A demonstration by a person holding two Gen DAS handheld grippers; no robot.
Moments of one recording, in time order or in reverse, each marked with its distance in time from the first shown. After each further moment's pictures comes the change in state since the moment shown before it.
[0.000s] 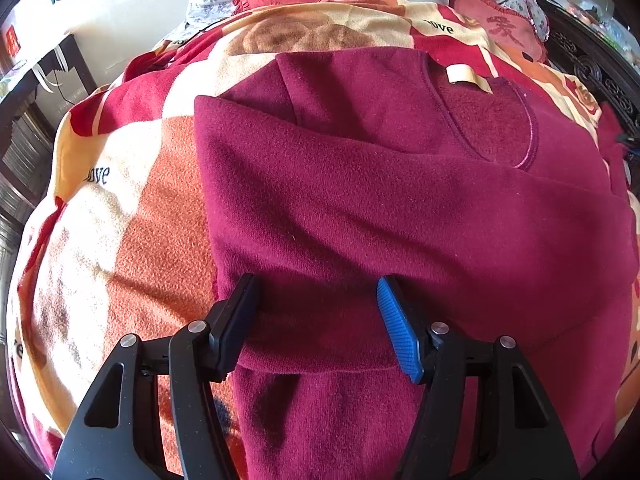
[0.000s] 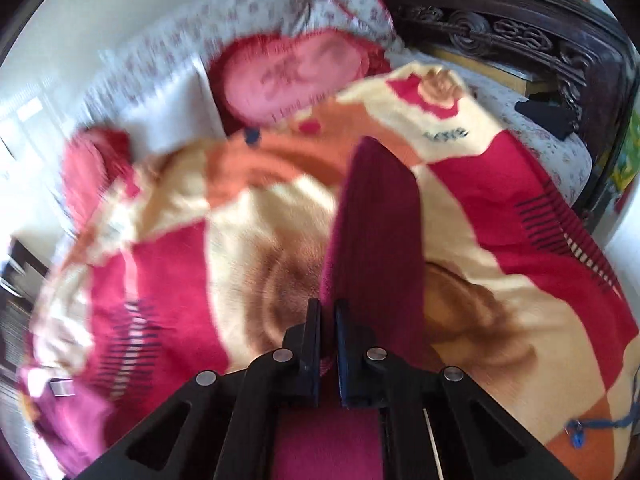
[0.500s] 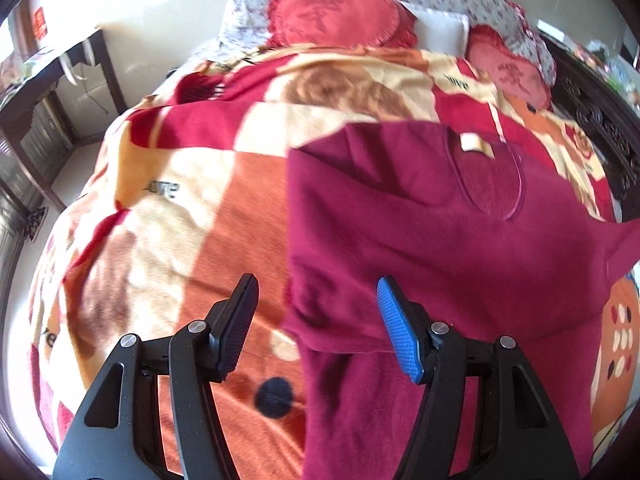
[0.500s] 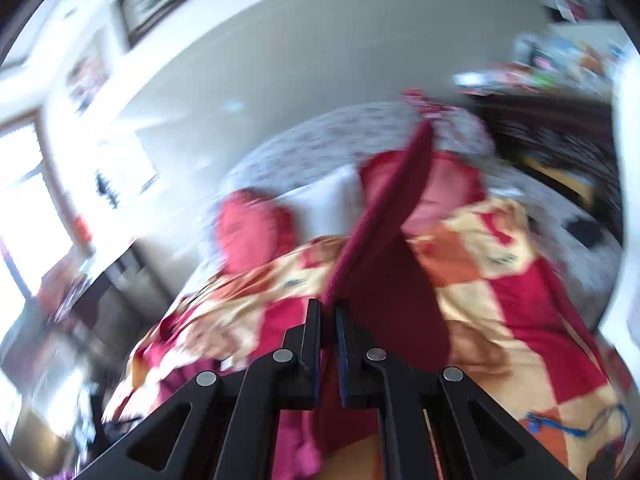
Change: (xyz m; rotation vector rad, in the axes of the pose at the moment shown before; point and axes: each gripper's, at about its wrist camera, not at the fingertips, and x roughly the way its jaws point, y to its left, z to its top) left arm -0.062 0.044 0.002 -0.098 -0.102 0.003; right arm -0.236 0.051 -0.026 -0.246 -0.269 0.398
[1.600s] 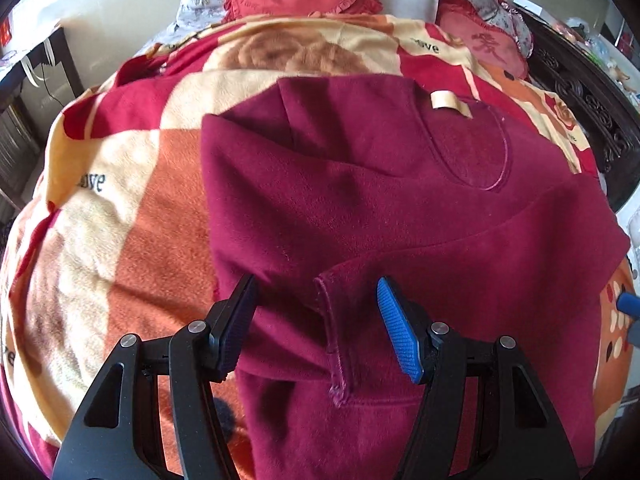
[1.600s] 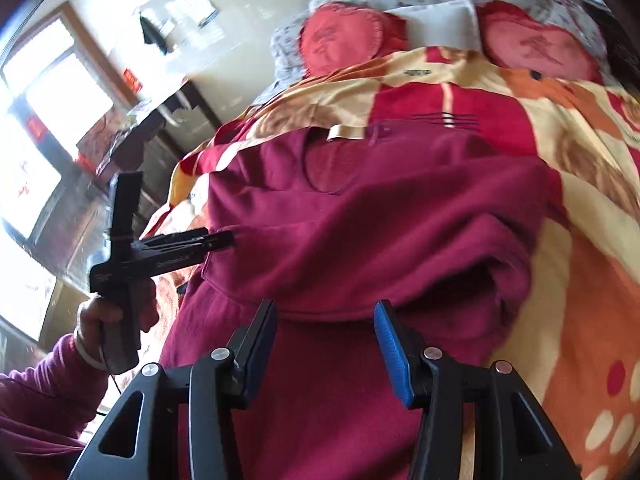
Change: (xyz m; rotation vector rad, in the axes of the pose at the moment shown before) left arm 0.049 -0.034 -0.004 0.074 0.088 -0.100; right arm 0.095 0.108 -0.189 -0.095 0.525 0.194
